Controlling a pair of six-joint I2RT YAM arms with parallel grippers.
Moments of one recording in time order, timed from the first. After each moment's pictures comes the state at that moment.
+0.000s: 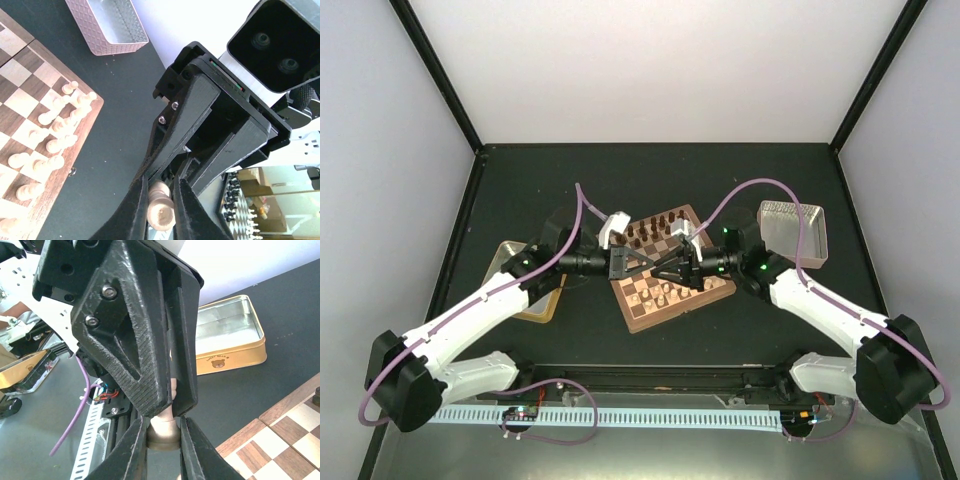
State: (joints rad) left arm -0.64 1.10 0.81 -0.16 0.73 -0.71; right arm 0.60 1.21 0.73 0.06 -0.99 0.04
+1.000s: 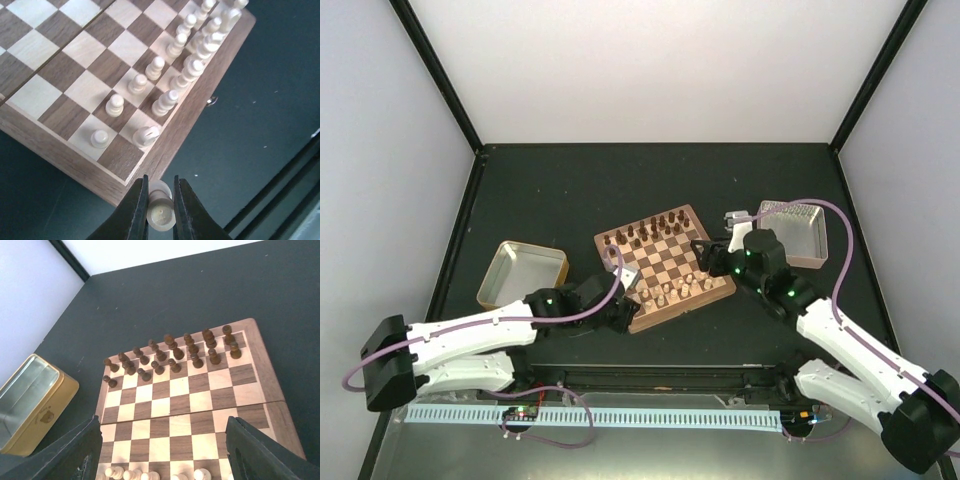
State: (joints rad) left arm -1.06 1.05 0.66 -0.41 -0.08 -0.61; right arm 0.60 0.93 0.62 -0.13 -0.06 0.45
